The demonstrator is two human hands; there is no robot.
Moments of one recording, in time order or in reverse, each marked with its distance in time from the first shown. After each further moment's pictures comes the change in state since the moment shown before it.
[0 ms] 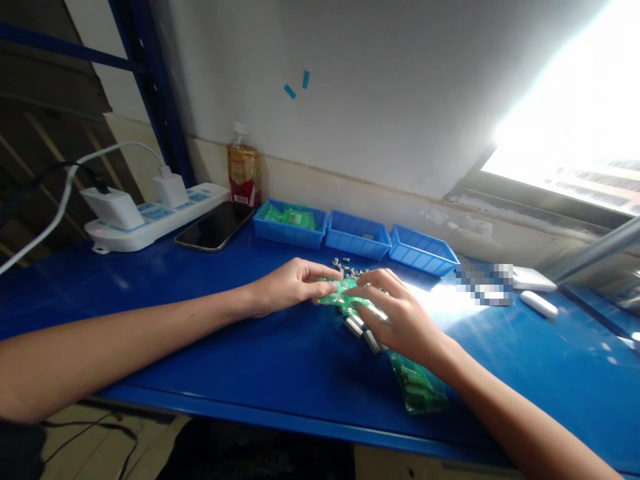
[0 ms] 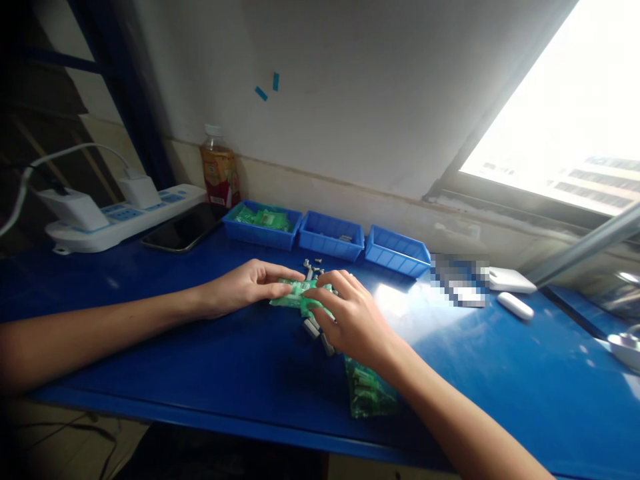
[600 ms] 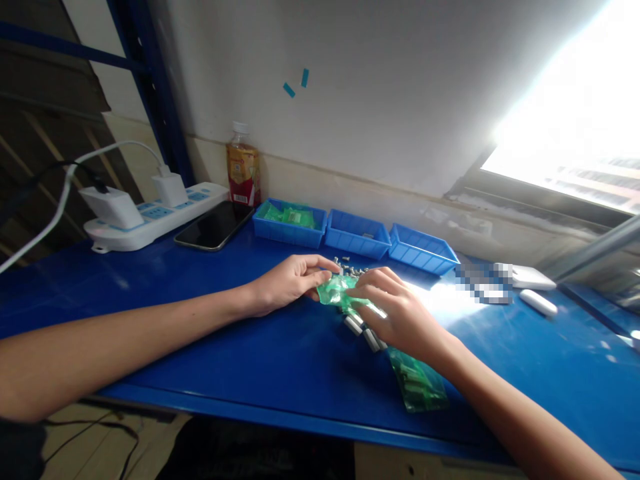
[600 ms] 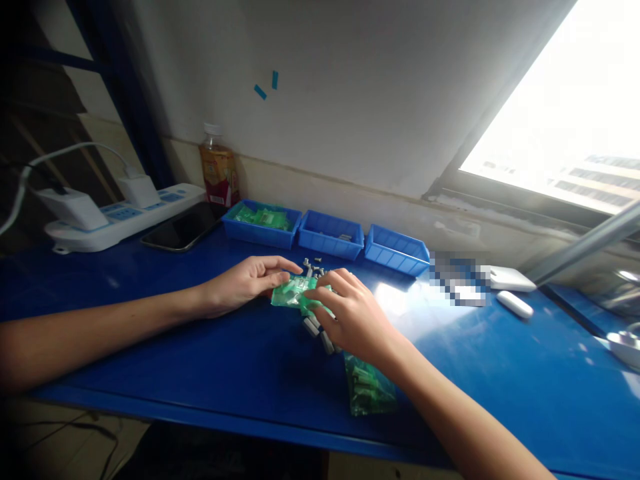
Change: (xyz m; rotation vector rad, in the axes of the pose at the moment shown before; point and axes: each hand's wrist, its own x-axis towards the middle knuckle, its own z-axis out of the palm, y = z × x) left_hand 0.003 -0.004 0.002 -0.099 0.087 0.035; right_hand 0.001 0.002 -0.002 0.018 -0.062 -0.010
